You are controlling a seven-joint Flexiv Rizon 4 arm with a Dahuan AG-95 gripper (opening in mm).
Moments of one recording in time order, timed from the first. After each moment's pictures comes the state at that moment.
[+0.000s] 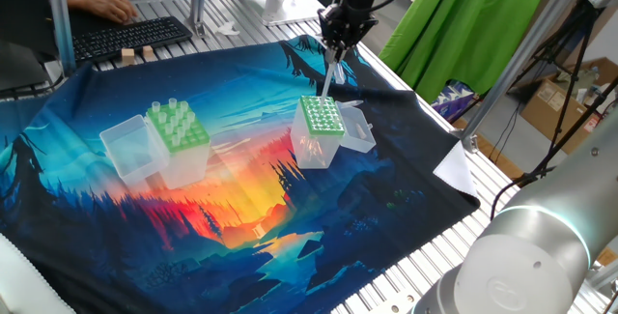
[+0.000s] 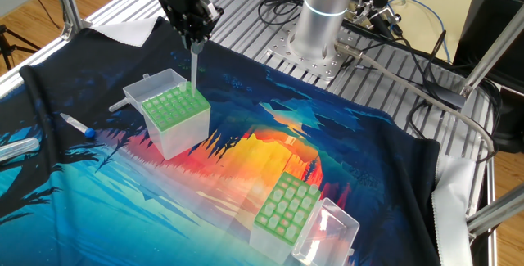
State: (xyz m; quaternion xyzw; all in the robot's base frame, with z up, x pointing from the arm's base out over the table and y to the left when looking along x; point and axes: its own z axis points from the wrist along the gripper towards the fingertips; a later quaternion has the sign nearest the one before) arm 0.506 -0.088 0.304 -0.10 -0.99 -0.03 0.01
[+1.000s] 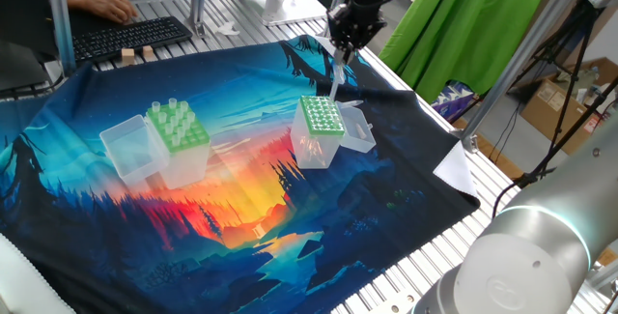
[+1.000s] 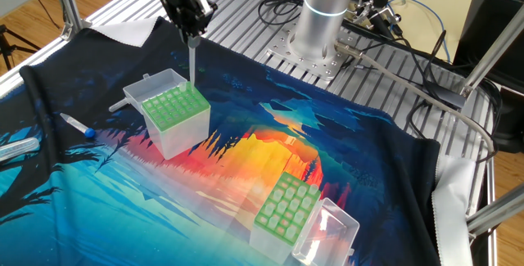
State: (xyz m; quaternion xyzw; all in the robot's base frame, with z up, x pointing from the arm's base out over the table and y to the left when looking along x) arm 0.491 -0.108 0.300 -0.10 -0.99 -0.04 0.01
